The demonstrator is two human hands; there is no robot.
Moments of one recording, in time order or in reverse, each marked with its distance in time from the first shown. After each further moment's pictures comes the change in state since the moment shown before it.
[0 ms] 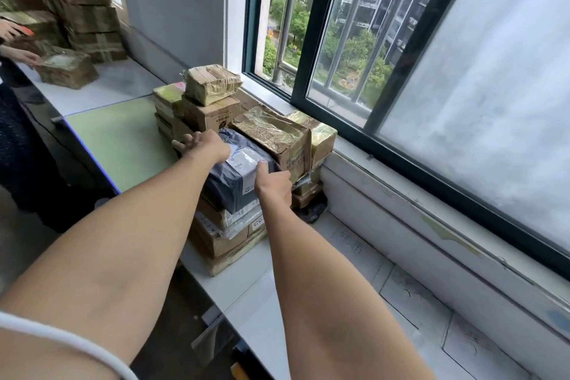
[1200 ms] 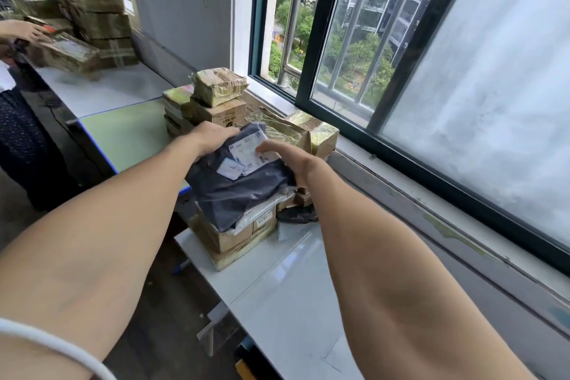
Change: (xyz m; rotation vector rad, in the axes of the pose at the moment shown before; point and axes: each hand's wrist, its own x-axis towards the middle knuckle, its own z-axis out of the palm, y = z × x) left_hand -0.028 -0.022 -0.030 -0.627 -0.166 0.196; right_hand 0.002 -0.036 -0.077 0.070 -0.745 -0.144
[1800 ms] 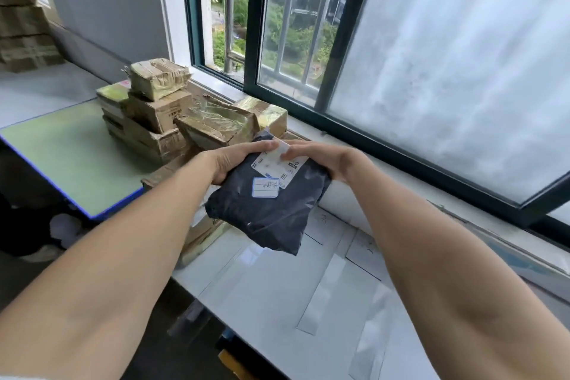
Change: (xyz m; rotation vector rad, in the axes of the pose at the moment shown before) left_hand -0.047 0.043 0.126 -0.322 -0.817 -0.058; right_hand -0.103 0.059 -0.112 -0.132 -0.017 -0.019
